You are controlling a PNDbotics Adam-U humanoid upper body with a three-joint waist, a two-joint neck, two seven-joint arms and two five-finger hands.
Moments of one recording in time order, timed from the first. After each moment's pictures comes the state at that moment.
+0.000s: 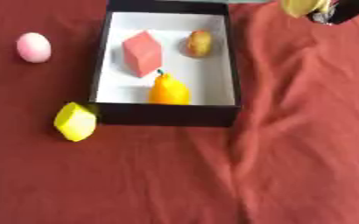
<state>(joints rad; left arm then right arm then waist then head) -0.16 0.41 0.24 -1.74 0.31 0.05 0.20 -0.87 -0.83 0.25 -1.36 0.40 0.10 0.47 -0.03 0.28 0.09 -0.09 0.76</state>
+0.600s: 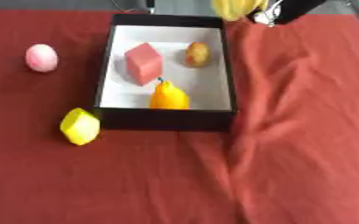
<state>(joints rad) -0.15 0.42 0.24 -1.74 0.32 0.04 0.21 -1.00 -0.65 0.43 -1.59 0.38 0.21 0.57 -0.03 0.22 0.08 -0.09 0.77</state>
